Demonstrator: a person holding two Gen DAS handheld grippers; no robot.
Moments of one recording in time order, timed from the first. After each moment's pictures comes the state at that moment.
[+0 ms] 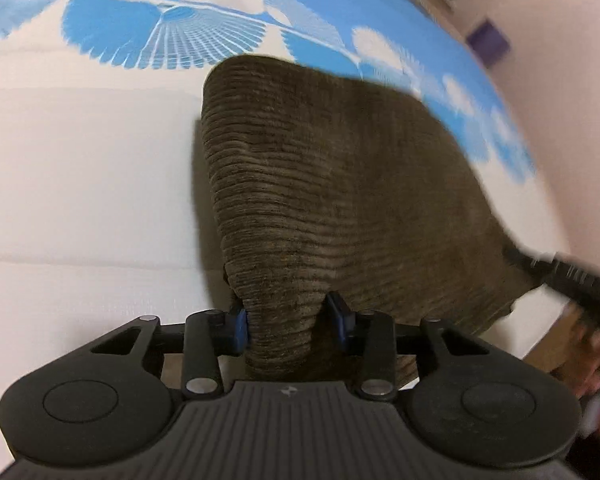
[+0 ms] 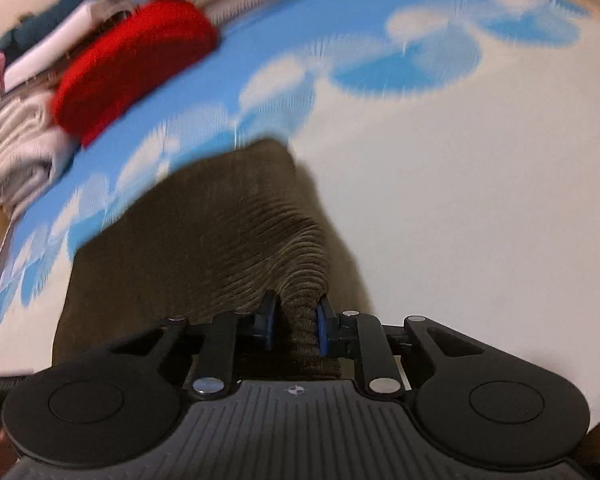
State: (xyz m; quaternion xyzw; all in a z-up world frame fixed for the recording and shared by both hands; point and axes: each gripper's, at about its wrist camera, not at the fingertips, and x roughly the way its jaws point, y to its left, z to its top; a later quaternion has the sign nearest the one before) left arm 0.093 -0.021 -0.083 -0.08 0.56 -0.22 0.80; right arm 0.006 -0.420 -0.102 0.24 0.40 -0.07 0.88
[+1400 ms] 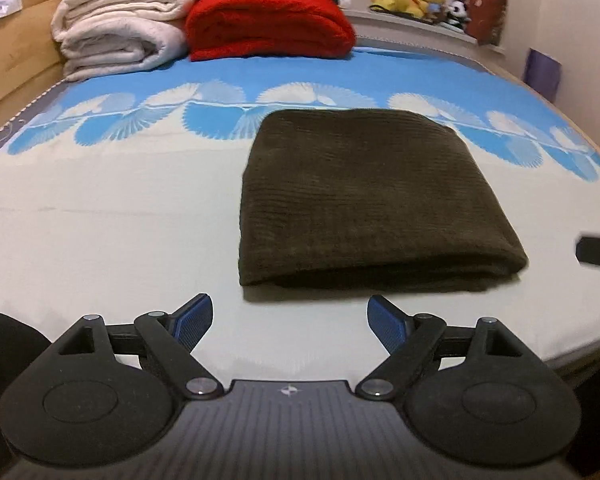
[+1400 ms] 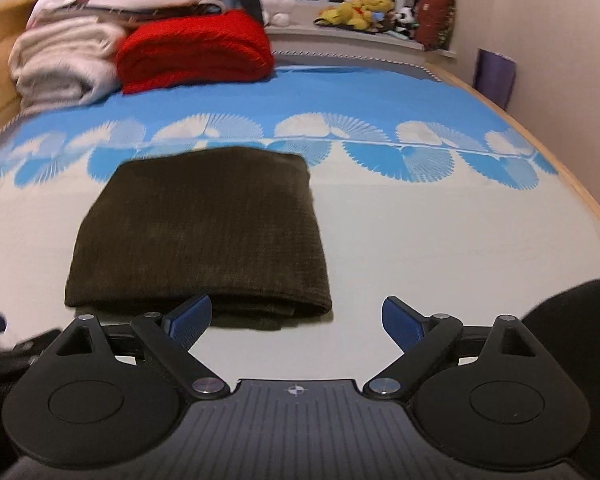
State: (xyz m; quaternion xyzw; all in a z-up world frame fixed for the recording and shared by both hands) left arm -0.108 -0.107 -0.013 0.01 0.41 -0.03 0.91; right arm -0.142 -0.346 -0.037 0.01 0.37 -0.06 0.93
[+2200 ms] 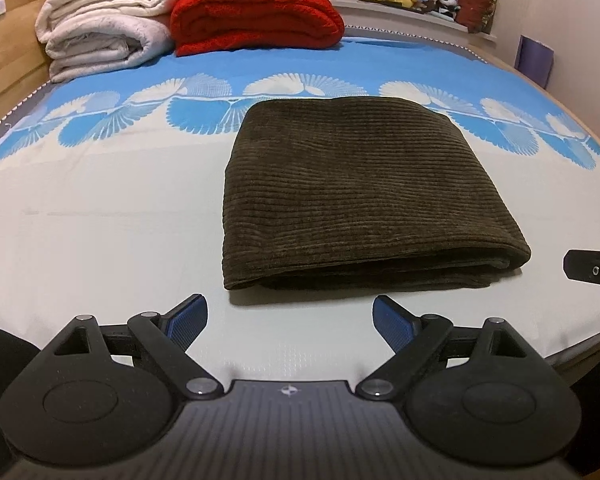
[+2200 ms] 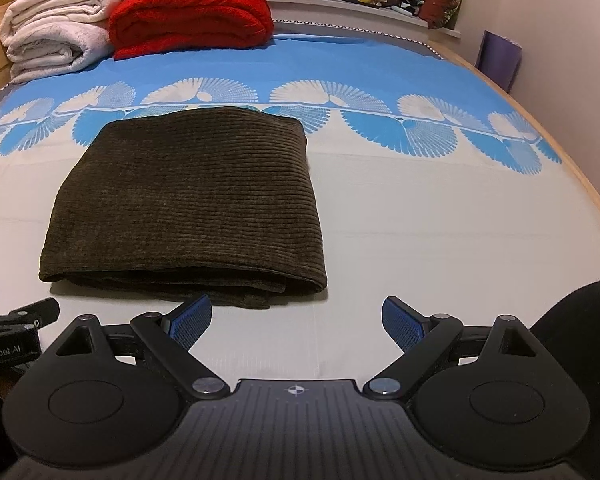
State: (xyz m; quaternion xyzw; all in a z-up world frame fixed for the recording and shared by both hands) left arm -0.101 -0.114 -0.030 0.03 0.41 -0.04 0.91; right arm -0.127 -0.347 -0.058 0.00 0.41 -0.07 0.91
